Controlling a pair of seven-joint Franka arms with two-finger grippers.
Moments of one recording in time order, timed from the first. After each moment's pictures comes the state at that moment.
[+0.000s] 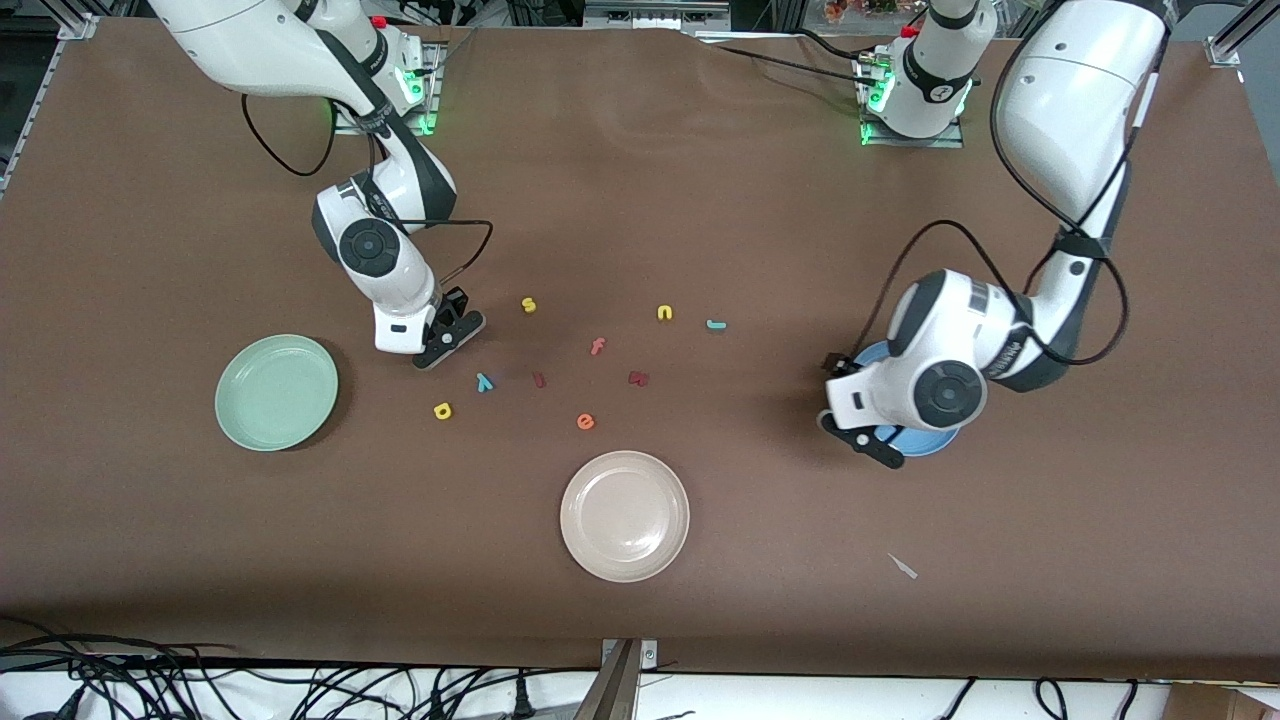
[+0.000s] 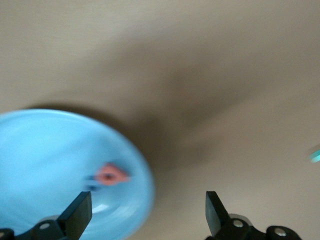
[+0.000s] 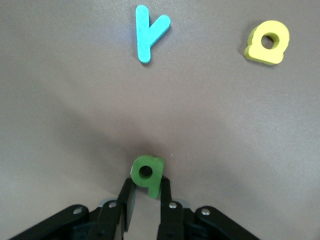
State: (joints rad) left arm -0.10 0.68 -0.29 -1.54 0.12 1.88 -0.02; right arm 0.15 0.43 0.21 -2.22 -0.26 2.56 -0.17
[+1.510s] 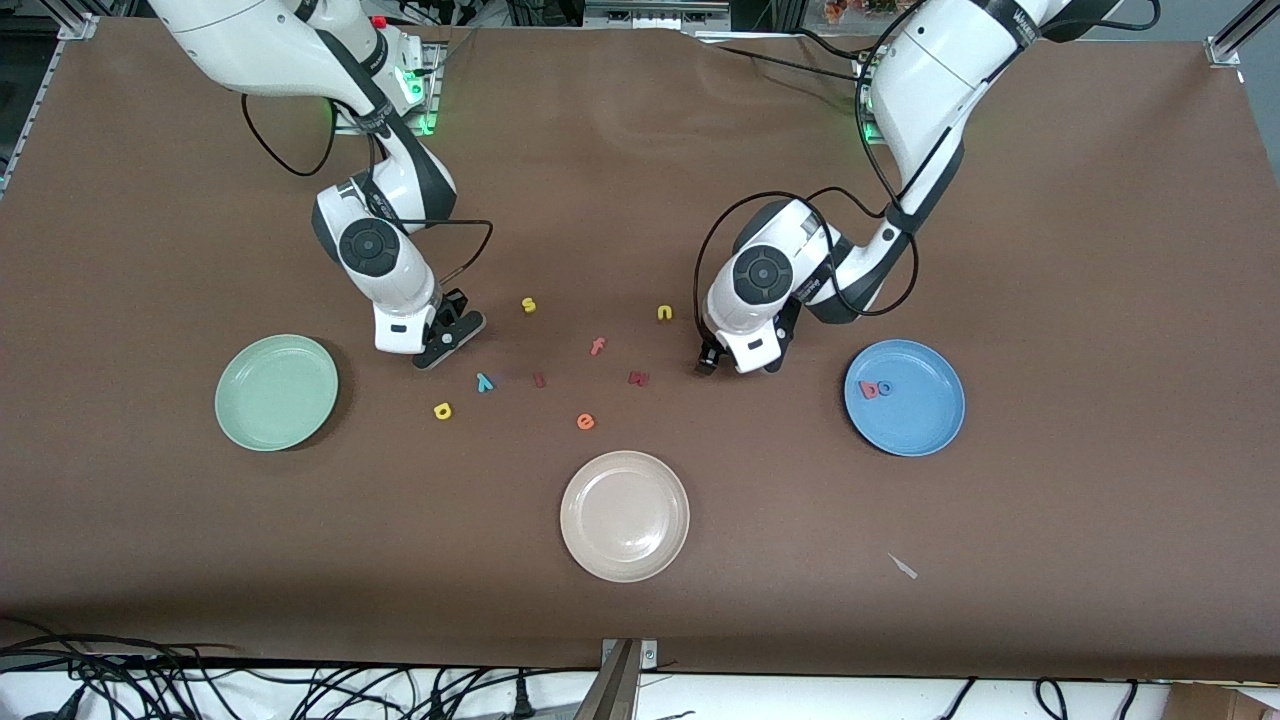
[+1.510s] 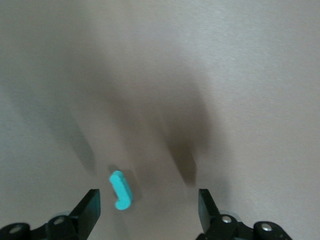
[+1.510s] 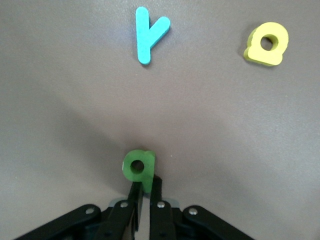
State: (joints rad) left arm -0.30 0.67 -0.37 -1.82 0.09 2.38 -1.92; right arm 0.15 0.43 0.21 -2.22 -0.26 2.56 -0.17
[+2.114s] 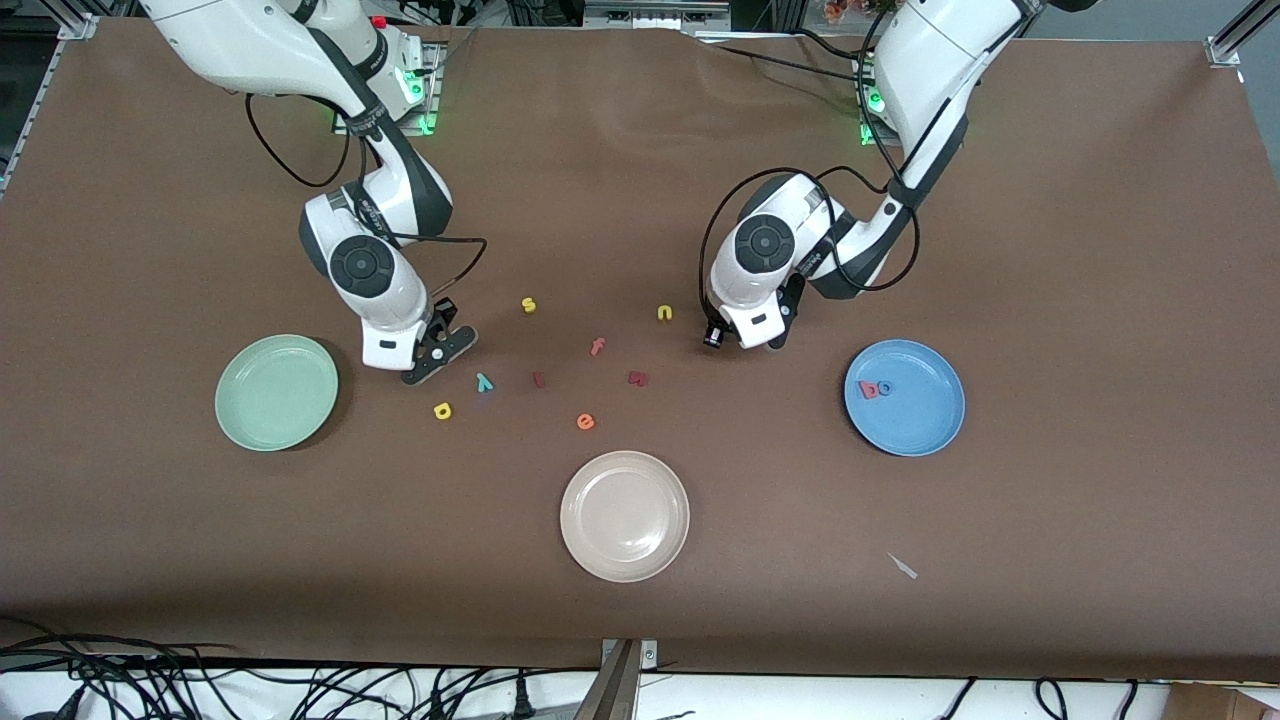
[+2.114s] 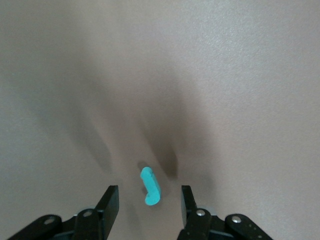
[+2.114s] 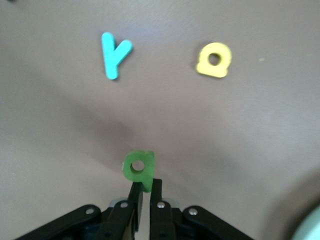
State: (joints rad) left arm -0.31 0.60 -0.36 -1.93 0.09 2.45 -1.94; right arm 0.15 0.43 0.21 -2.07 -0.26 2.34 -0.17
